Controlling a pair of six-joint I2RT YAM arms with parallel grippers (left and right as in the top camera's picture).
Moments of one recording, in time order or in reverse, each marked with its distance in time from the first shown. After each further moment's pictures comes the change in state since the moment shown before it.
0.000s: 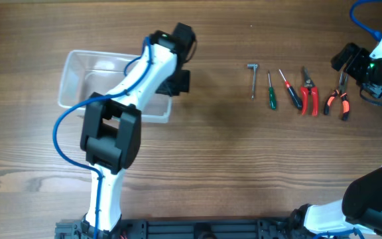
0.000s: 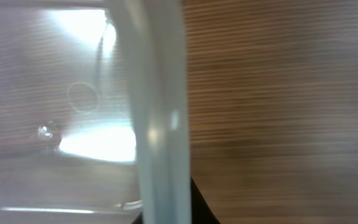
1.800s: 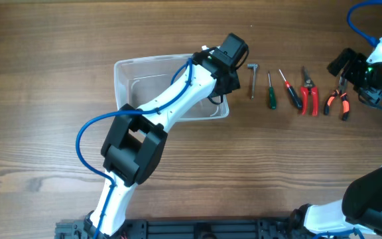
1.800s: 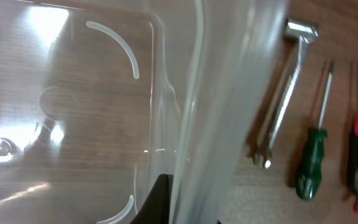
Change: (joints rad) left arm -0.235 -0.005 0.003 0.354 0.059 -0.502; right arm 0.000 0.000 0.000 -0.080 -0.016 0.000
